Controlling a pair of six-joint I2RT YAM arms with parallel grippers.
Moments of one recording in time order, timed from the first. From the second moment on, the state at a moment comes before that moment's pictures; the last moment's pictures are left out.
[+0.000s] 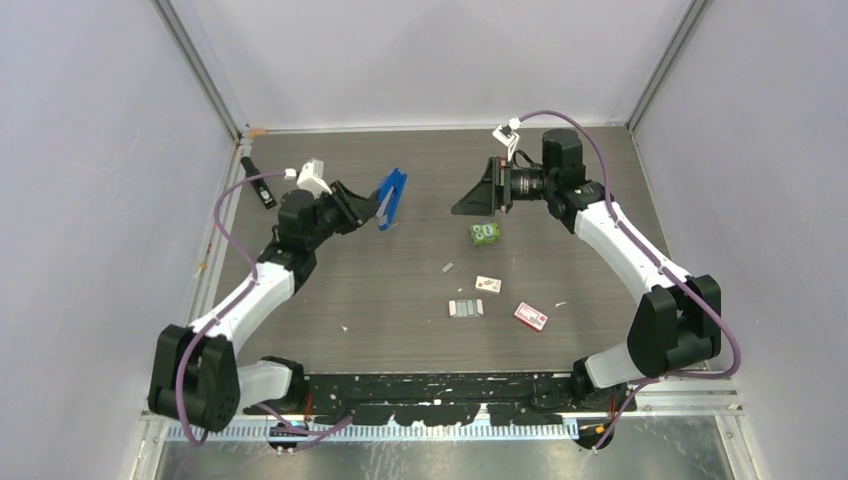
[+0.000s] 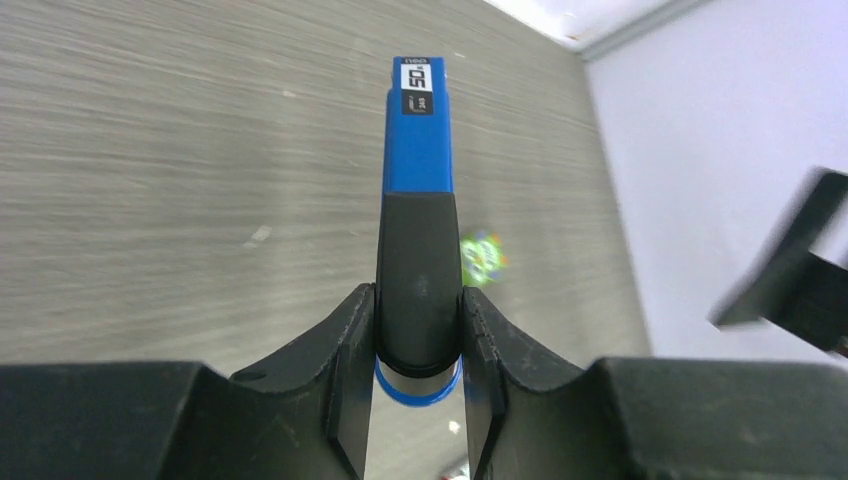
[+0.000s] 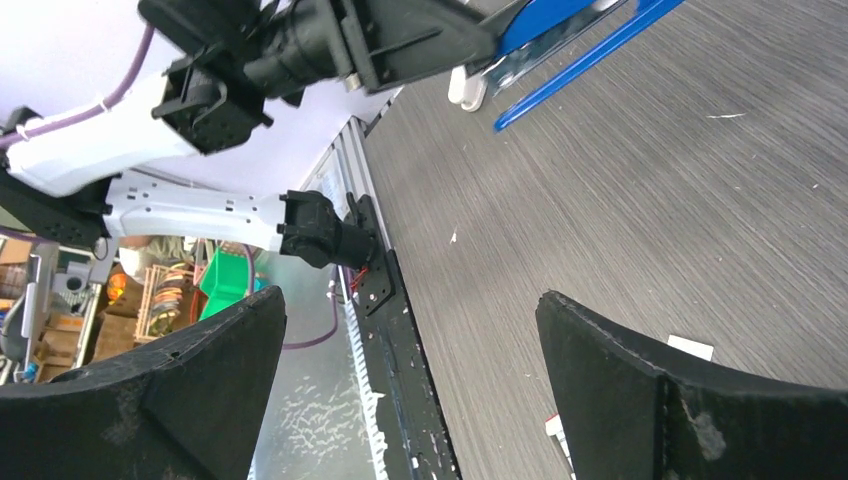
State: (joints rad) left arm -0.27 1.17 0.66 0.29 0.26 -0.76; right arm 0.29 1.46 1.18 -0.13 -1.08 0.45
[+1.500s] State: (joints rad) left arm -0.01 1.35 1.05 -0.03 0.10 -0.43; right arm 0.26 1.26 1.02 -0.15 -1.16 0.24
